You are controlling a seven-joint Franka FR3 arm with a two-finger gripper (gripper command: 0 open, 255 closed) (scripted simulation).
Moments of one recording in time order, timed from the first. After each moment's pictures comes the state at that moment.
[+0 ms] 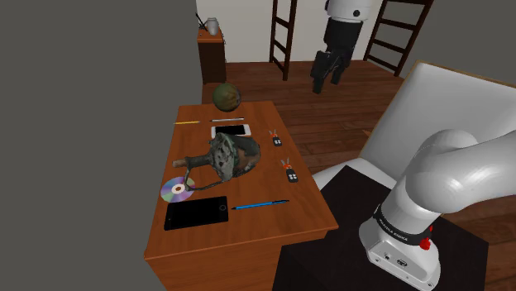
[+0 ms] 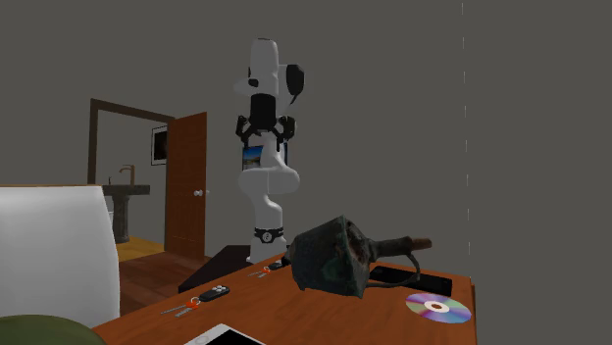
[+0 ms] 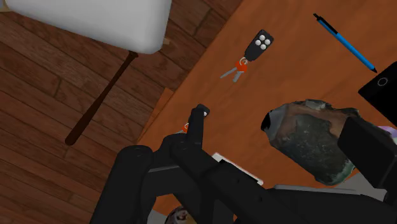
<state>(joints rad) 0.01 -0.82 0.04 -2.42 0.02 1.65 0.03</state>
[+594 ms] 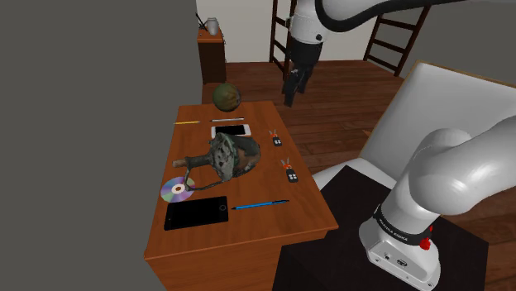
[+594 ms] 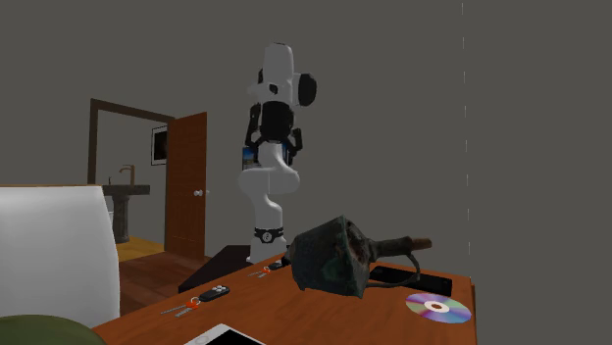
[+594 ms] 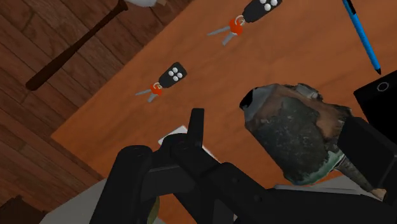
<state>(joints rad) 0.09 -0.63 0.08 -2.43 -0.01 1.89 -0.11</state>
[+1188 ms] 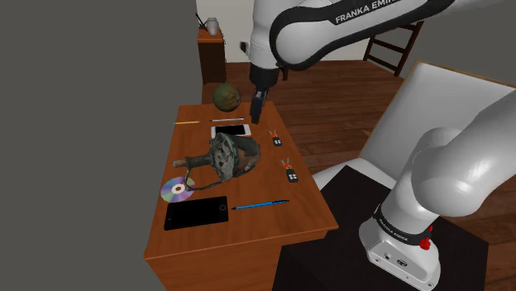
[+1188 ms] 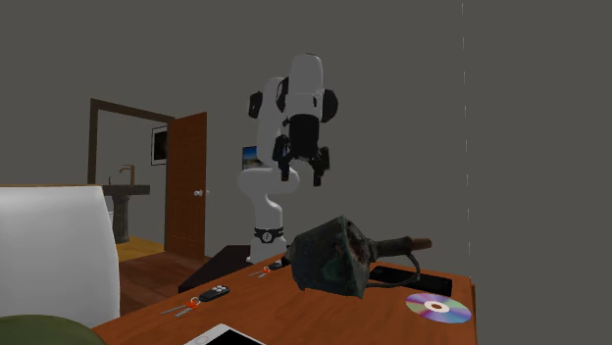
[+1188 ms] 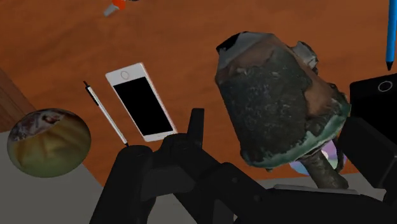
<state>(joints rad) 0.18 -0.38 0.14 -2.37 -0.05 2.15 -0.26</state>
